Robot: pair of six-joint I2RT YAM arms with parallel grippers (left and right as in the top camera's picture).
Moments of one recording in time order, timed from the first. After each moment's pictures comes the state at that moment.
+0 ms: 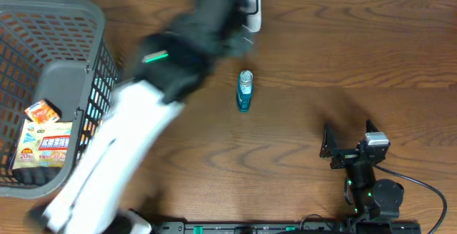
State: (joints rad) left arm -0.56 1.60 2.04 -1.13 -0.36 -0.55; right arm -0.04 0.01 0.01 -0.06 -0.14 0.09
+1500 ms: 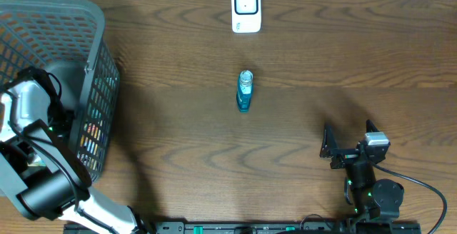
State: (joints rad) left arm 0.58 1.87 1.27 -1.12 -0.21 -0.93; right arm -0.04 0.01 0.01 -0.06 -0.14 0.09
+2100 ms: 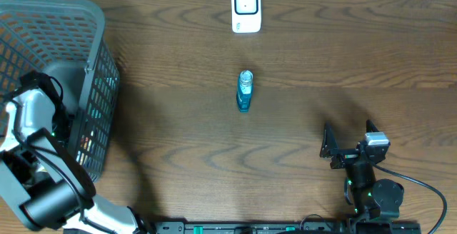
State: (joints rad) left arm 0.58 1.79 1.18 -1.03 -0.27 -0.95; right arm -0.04 0.01 0.01 -0.06 -0.14 0.09
